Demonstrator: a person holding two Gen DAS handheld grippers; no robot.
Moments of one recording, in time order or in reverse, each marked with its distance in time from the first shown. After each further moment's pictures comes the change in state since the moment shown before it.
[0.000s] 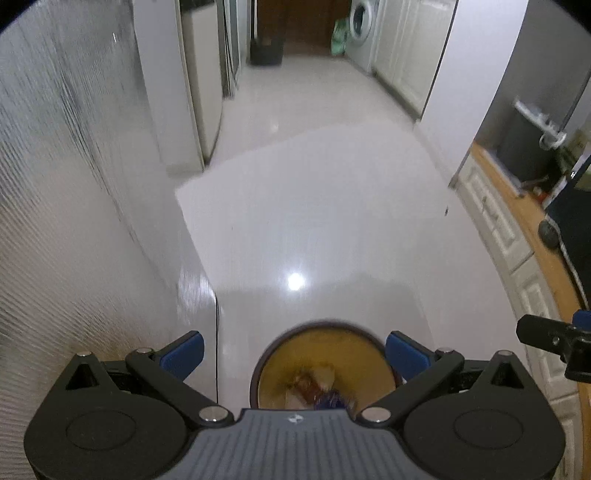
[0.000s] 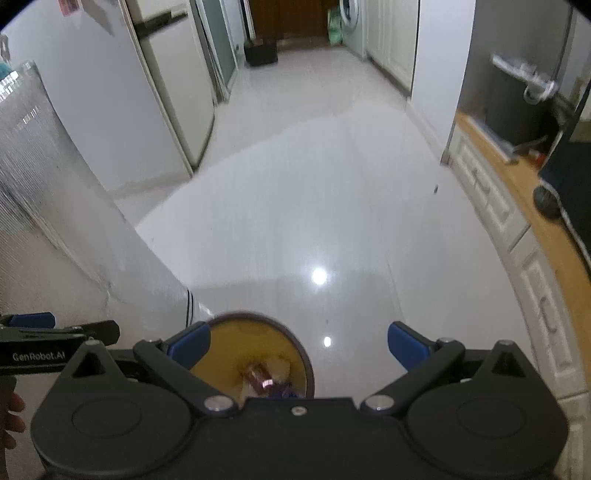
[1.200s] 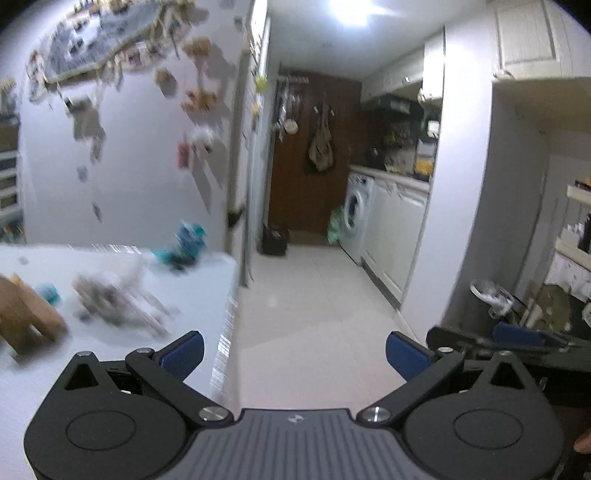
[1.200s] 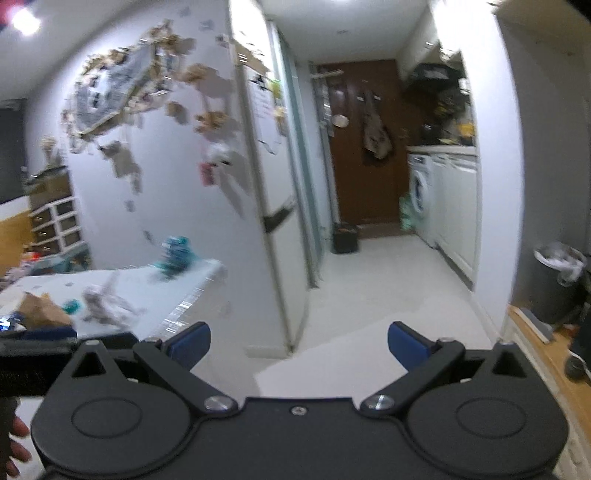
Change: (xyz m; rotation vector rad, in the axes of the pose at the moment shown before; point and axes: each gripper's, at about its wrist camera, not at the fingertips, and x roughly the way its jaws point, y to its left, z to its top) left arm -0.326 0.063 -0.007 -0.044 -0.618 -0.006; right arm -0.243 0.125 0.021 -0.137 -0.581 0.262
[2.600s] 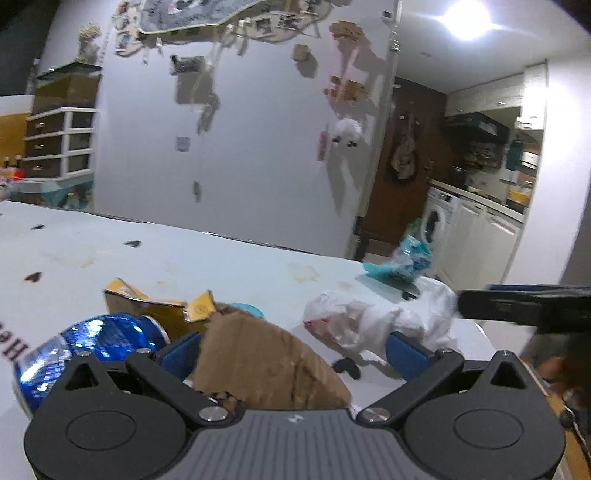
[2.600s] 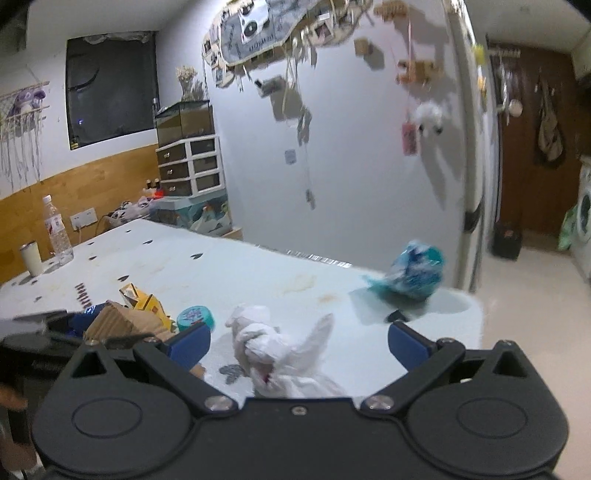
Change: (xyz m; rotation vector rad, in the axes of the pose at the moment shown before) left arm 0.064 0.298 0.011 -0.131 0.026 0.116; right arm 0.224 0.231 0.046 -0.198 0.184 0.431
